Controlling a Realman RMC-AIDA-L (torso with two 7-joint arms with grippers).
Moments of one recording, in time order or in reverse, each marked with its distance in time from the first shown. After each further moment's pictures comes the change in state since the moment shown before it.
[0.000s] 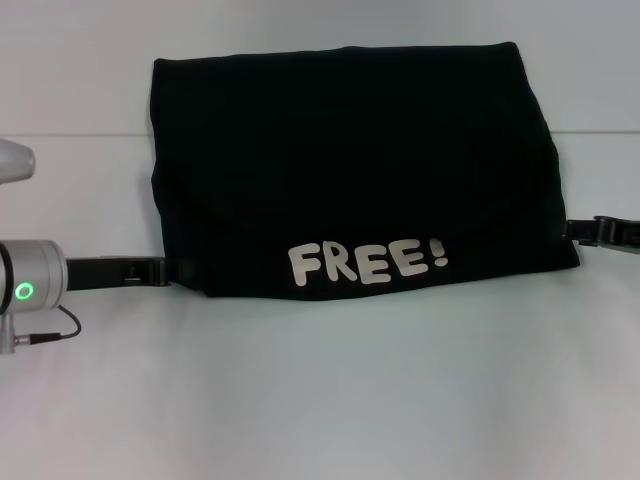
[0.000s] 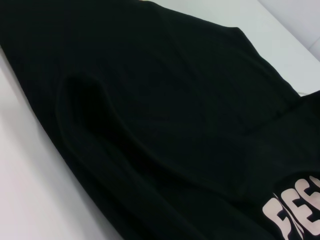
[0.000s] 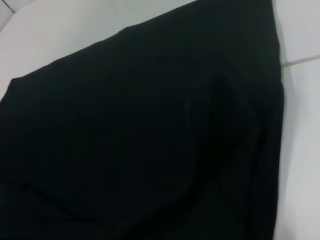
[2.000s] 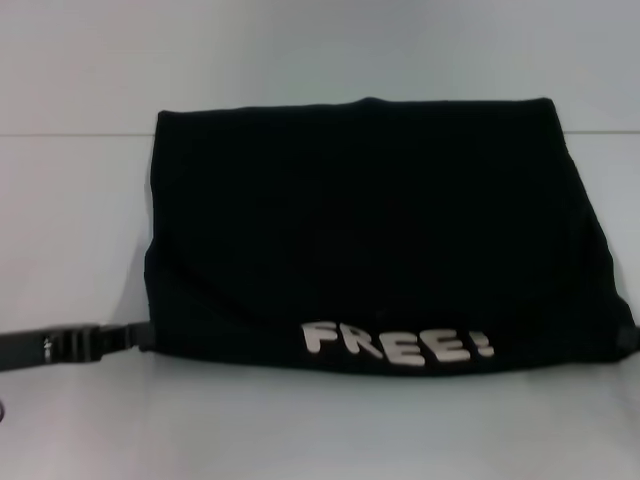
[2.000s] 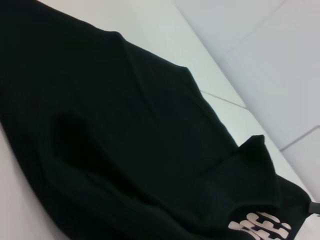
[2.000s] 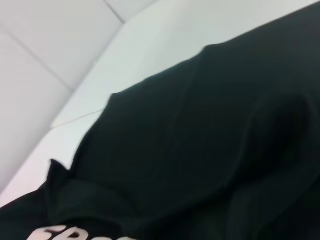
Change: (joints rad) left arm 0.165 0.006 -0.230 0.156 0.008 0.525 0.047; right arm -0.309 0.004 0.173 -0.083 0.151 -0.507 -0.368
